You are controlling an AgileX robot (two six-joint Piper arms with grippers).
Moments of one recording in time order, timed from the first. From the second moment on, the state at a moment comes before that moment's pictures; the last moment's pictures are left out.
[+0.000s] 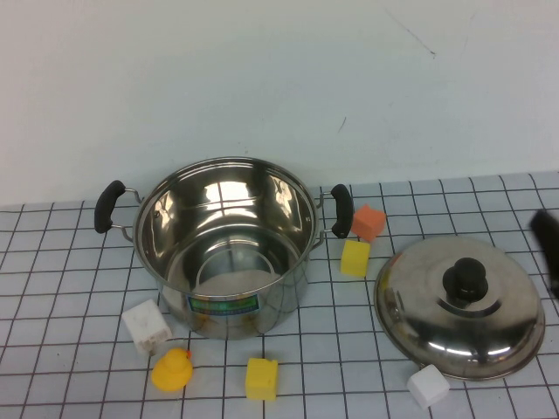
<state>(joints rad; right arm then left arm) 0.11 1.35 -0.23 -0.25 -1.01 0.34 0.06 -0.02 0.02 -0.09 0.36 -0.21</state>
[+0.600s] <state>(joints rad) 0.22 1.94 -0.50 -0.19 -1.07 0.04 0.06 -0.02 0.02 -0.09 0.36 -0.21</state>
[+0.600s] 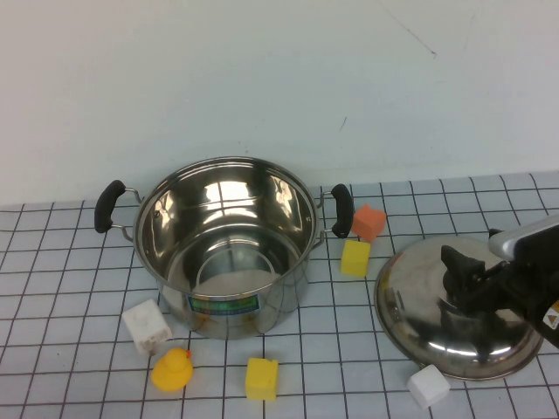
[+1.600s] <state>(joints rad) 0.22 1.85 -0.40 -0.13 -1.06 0.16 0.06 -0.02 0.02 -0.09 0.36 -0.21</state>
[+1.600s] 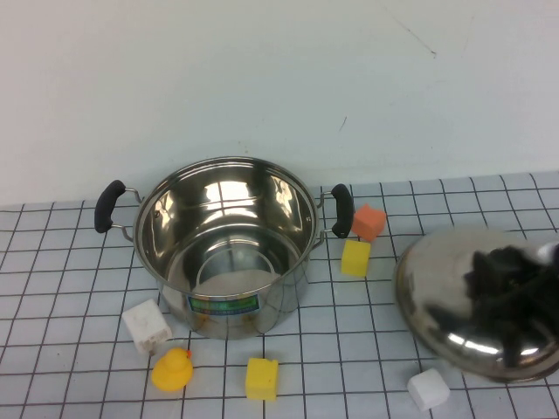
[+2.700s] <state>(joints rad) 0.66 1.92 -1.40 -0.56 -0.29 0.40 0.06 -0.02 0.02 -0.09 0.36 -0.21</state>
